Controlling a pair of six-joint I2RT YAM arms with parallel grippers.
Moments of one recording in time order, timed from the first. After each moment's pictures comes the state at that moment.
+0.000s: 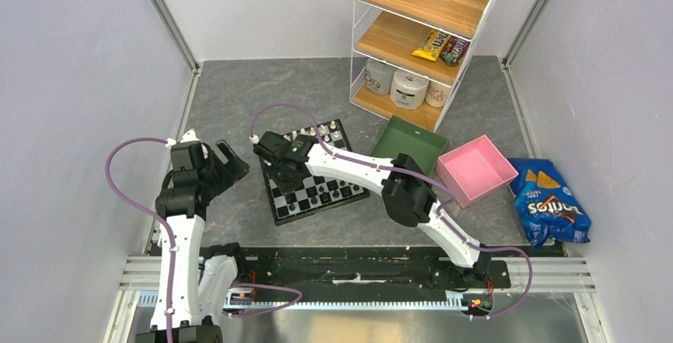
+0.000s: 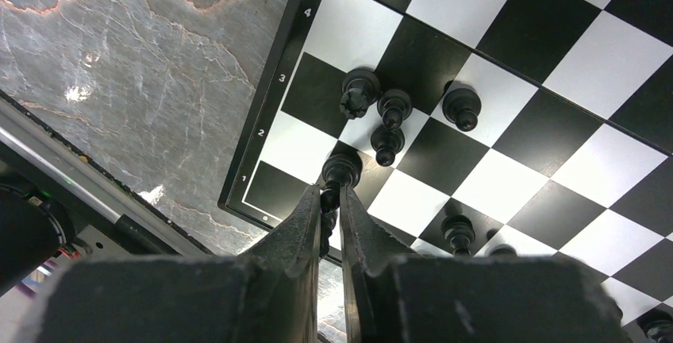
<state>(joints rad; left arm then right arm) 0.15 0.73 0.79 -0.83 0.08 -0.50 1.11 2.37 2.16 -0.89 0.00 0.39</state>
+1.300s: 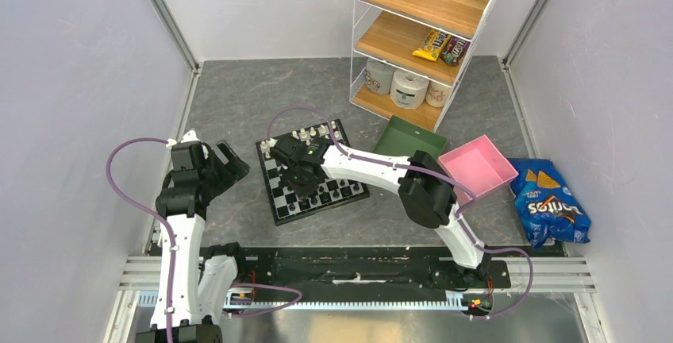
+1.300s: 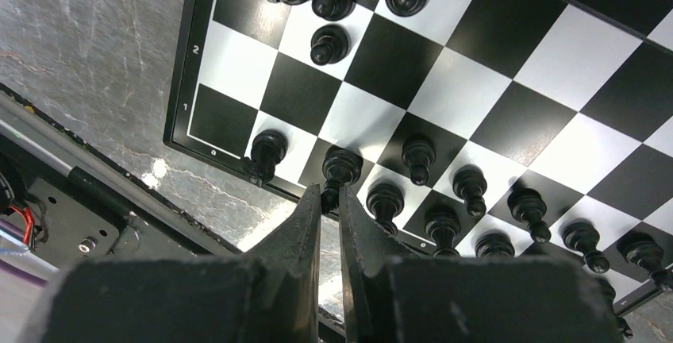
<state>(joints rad) 0.15 0.73 0.79 -0.83 0.08 -0.50 1.10 2.20 1.87 -0.82 -0.01 0.40</state>
